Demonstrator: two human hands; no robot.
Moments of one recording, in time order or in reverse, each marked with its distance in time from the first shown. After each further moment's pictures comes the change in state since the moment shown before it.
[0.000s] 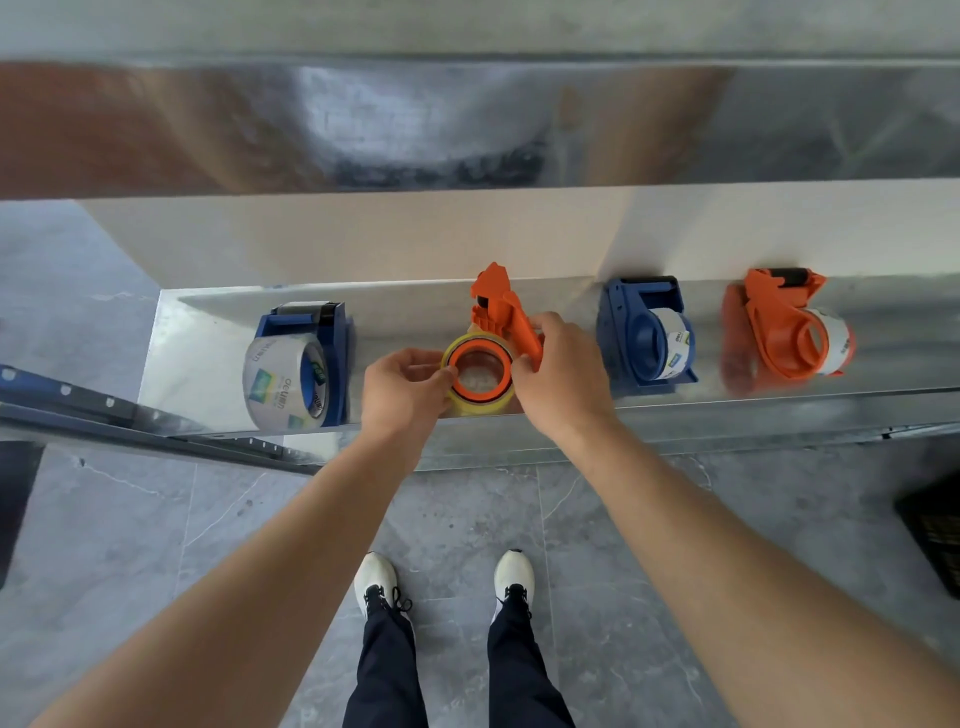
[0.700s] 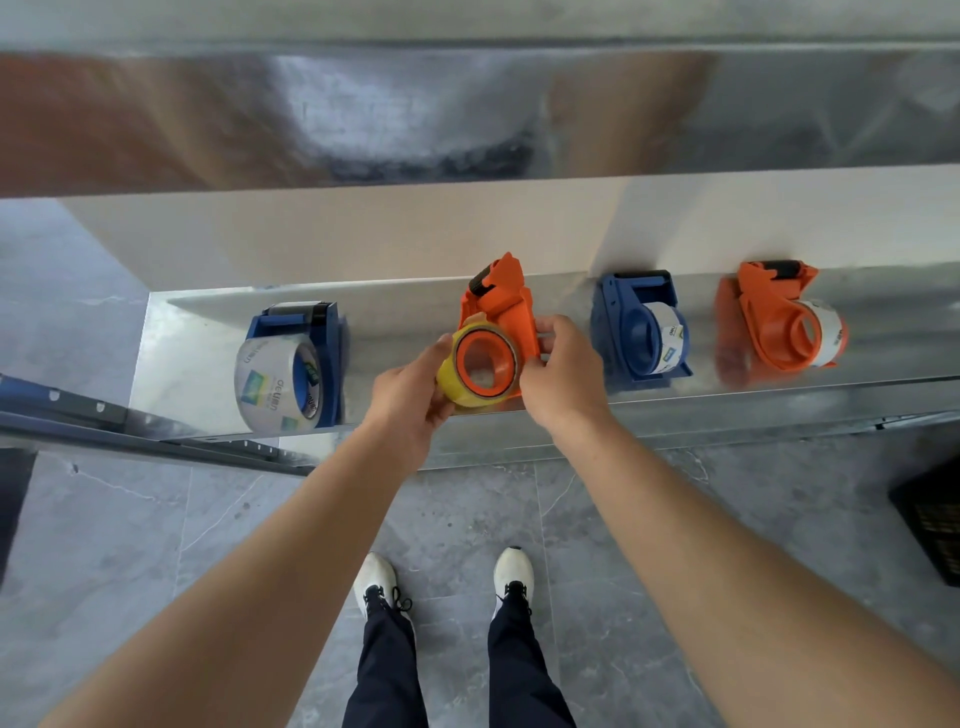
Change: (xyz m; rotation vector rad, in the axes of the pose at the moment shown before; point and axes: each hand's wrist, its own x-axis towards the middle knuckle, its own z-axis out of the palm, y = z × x) left_hand -0.006 0.014 0.009 -0.299 -0.083 -0.336; right_hand -0.004 0.002 0.001 0.361 0.019 0.210
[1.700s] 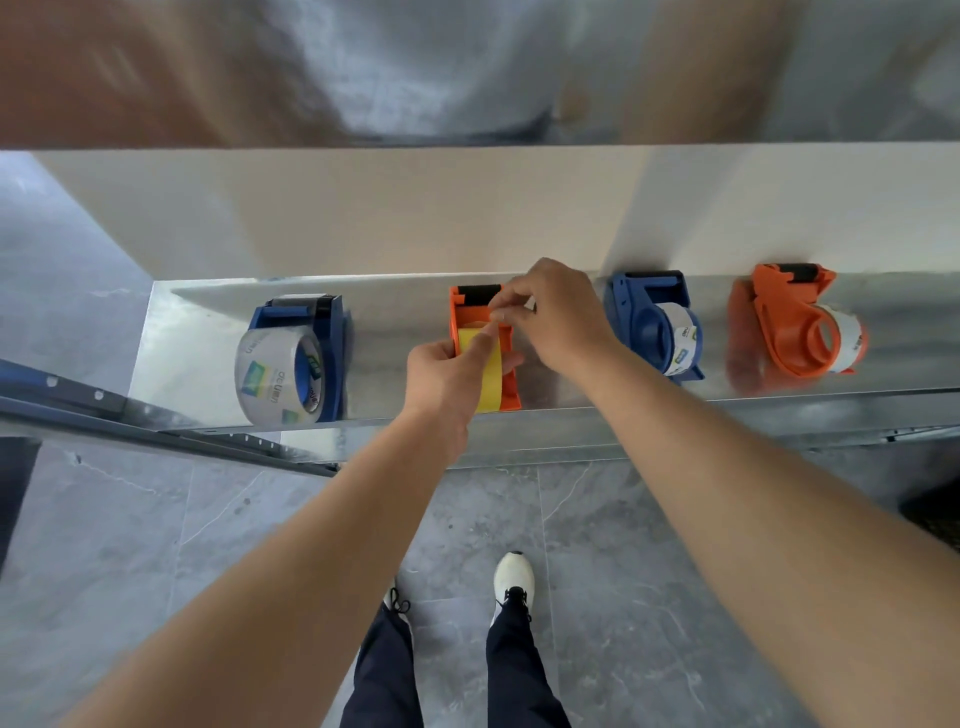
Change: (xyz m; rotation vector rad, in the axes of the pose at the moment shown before) left_hand -0.016 -0.005 0.028 0.080 -0.116 0.225; right_hand 0.055 -0.023 -0.009 -0.376 -0.187 -0.492
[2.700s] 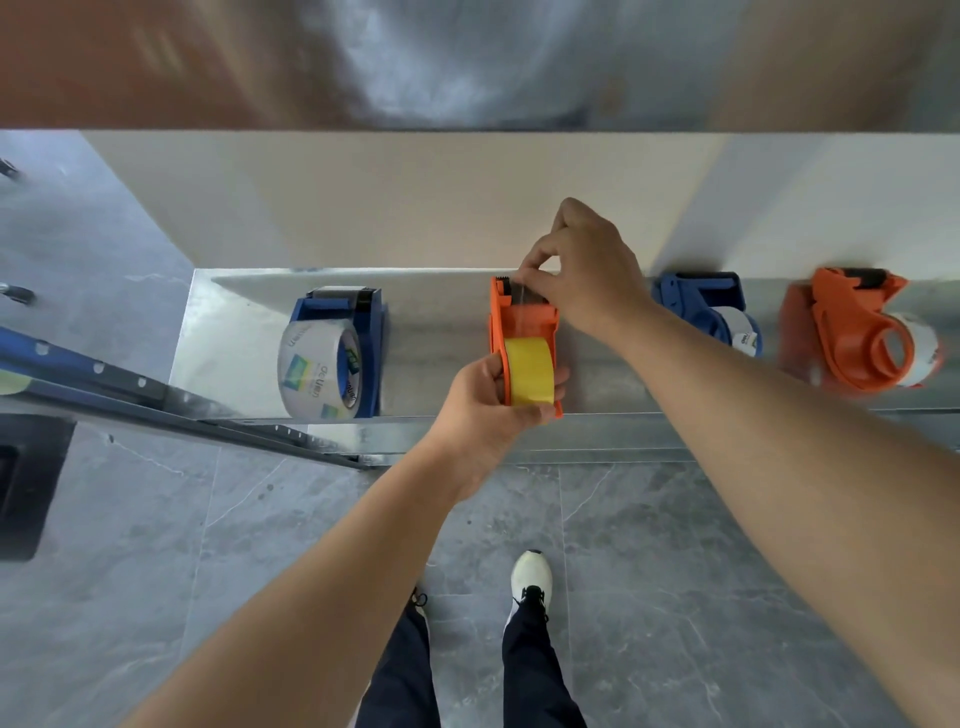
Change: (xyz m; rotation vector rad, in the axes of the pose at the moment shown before) left_hand -0.004 -0.024 -0.031 0.027 -0.322 0.097; right_hand 0.043 -0.012 0.002 -0.177 0.100 -0.142
